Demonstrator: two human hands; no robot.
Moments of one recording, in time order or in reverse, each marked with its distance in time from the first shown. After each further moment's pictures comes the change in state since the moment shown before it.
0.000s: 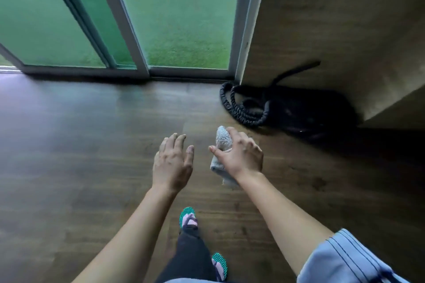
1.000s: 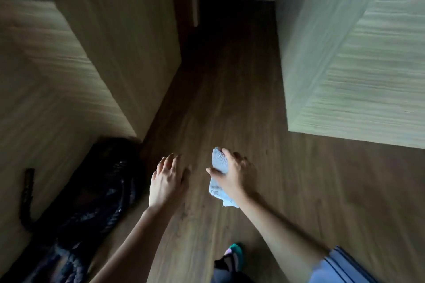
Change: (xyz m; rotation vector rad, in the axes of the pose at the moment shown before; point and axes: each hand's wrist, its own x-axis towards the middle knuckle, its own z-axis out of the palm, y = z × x) left_hand -0.017 0.625 0.339 0.040 -0.641 1.336; right_hand -0.091 0.528 -0.264 -0.020 0.860 1.194
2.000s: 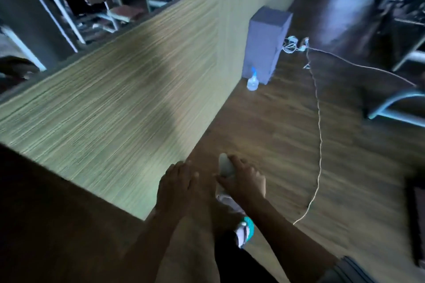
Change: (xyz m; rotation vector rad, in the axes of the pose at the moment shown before) left_hand 0.345 0.697 0.426 -0.013 -0.614 1.169; right_hand 0.278 0.589 -0.323 -0.146 0.458 1.089
